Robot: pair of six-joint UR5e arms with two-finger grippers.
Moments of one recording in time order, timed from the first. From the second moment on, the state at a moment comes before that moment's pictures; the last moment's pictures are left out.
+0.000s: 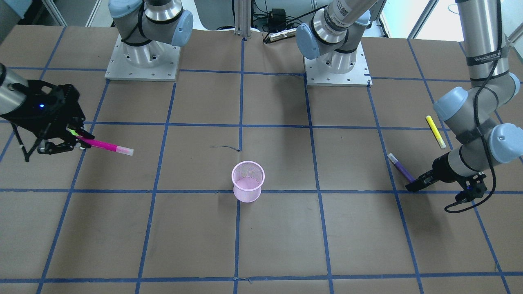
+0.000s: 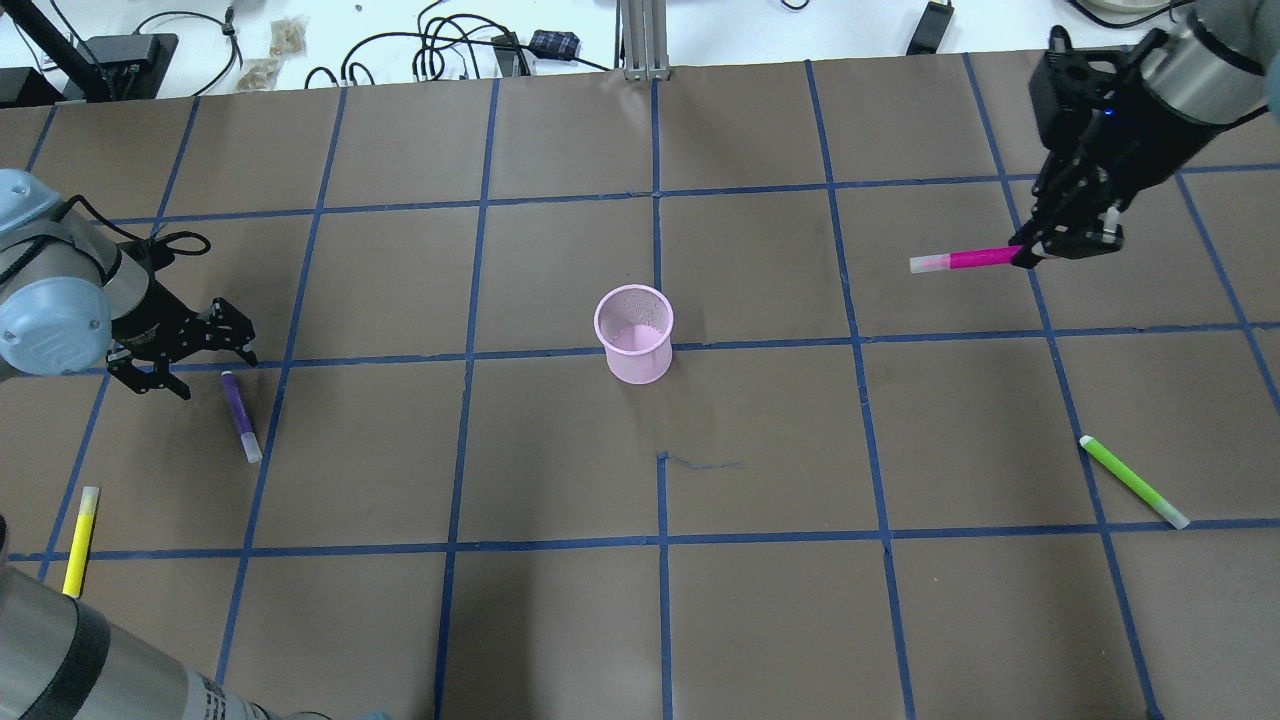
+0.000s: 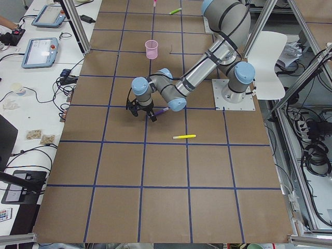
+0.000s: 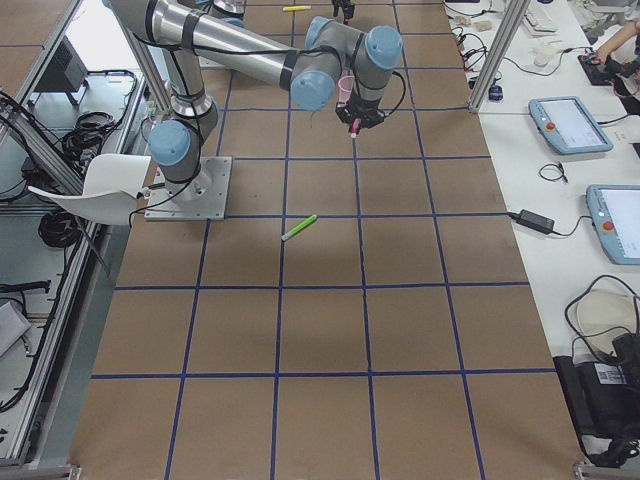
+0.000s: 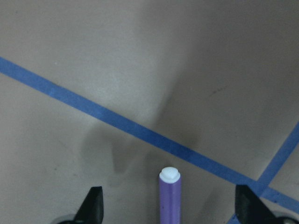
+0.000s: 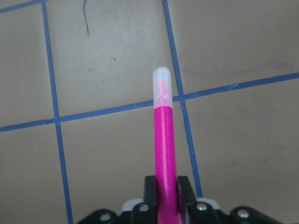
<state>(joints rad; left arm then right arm) -1.01 -2.02 -1.84 -0.99 1.57 0.05 1.35 -1.45 1.63 -1.64 -1.38 -1.61</state>
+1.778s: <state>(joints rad) -1.03 -1.96 -1.73 -1.04 1.57 0.03 2.04 -1.15 1.50 -1.91 -1.85 -0.97</state>
